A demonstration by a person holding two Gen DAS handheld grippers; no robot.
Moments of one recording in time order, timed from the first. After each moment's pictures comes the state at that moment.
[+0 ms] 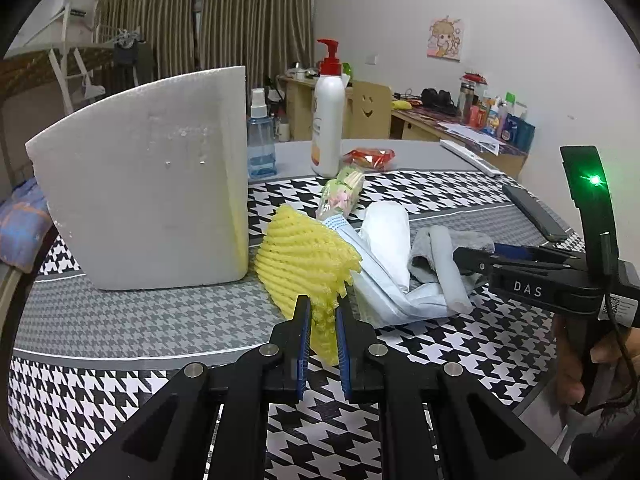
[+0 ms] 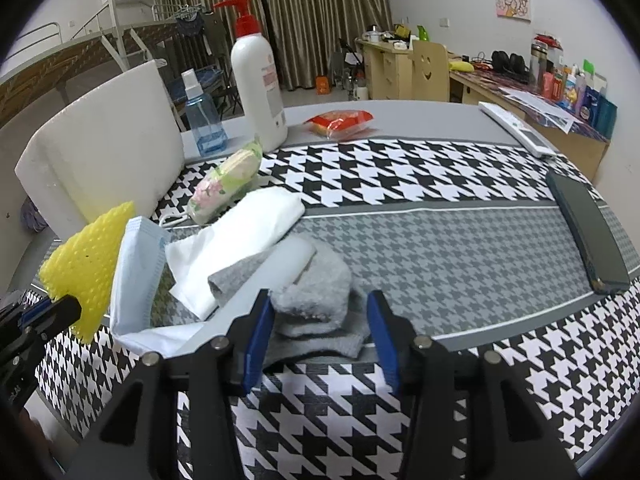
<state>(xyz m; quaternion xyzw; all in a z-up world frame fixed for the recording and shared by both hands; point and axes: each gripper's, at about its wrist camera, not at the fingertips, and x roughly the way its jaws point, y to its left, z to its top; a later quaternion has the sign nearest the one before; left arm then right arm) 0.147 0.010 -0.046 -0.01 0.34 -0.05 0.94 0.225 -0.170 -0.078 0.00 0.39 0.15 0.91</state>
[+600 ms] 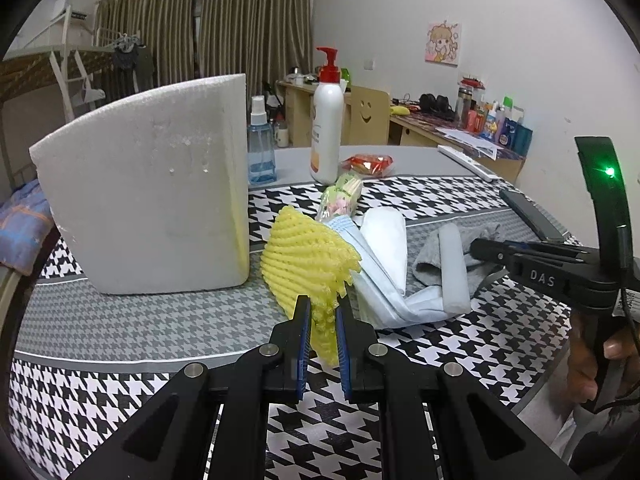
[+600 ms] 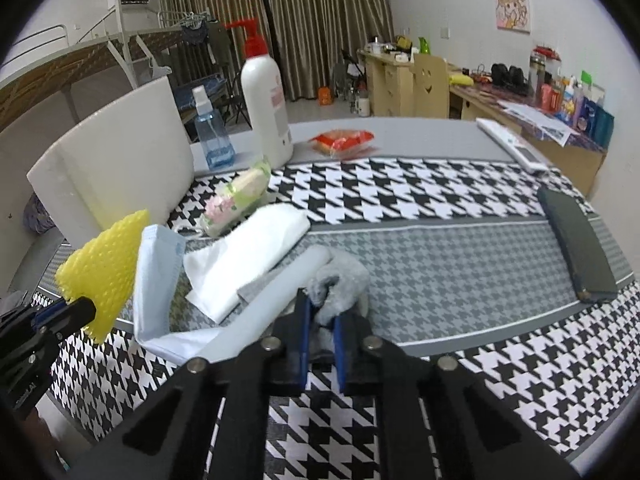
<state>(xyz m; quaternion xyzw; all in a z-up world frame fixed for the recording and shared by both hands) 0.140 0.011 -0.042 -0.01 0.33 -0.05 0.94 0.212 -0.174 -0.058 -0.01 0.37 0.15 0.92</state>
